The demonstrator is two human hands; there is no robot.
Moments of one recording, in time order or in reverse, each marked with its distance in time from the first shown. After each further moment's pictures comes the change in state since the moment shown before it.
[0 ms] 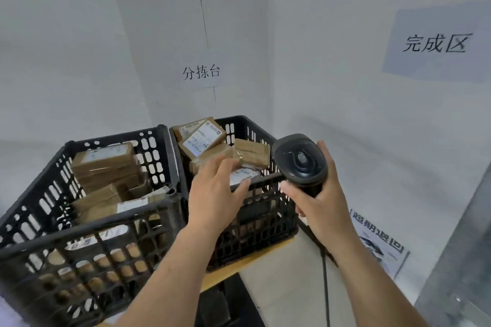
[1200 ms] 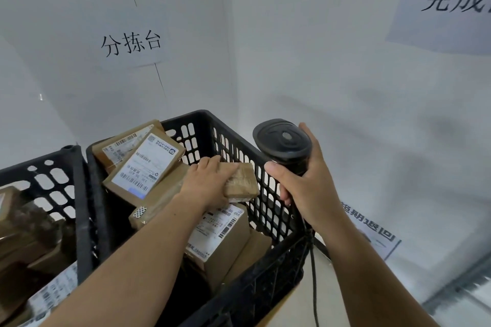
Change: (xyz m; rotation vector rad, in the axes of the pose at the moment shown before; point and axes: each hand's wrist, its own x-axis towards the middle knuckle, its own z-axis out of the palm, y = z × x) left_hand 0.242 -0.105 0.201 0.464 -0.734 0.327; right_hand 0.209 0.090 0.049 -0.050 0.078 0.110
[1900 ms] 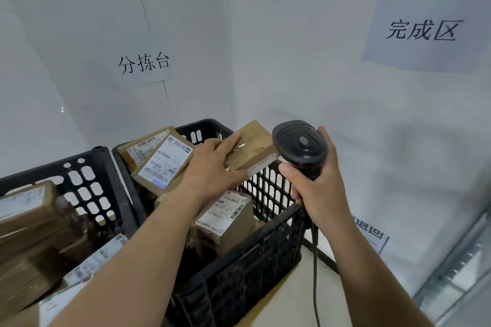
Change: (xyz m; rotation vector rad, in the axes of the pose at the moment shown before) left_hand -0.099 0.004 -0.062 -0.664 0.380 0.023; right_hand -0.073 -0.036 0.001 0.019 0.172 -0.062
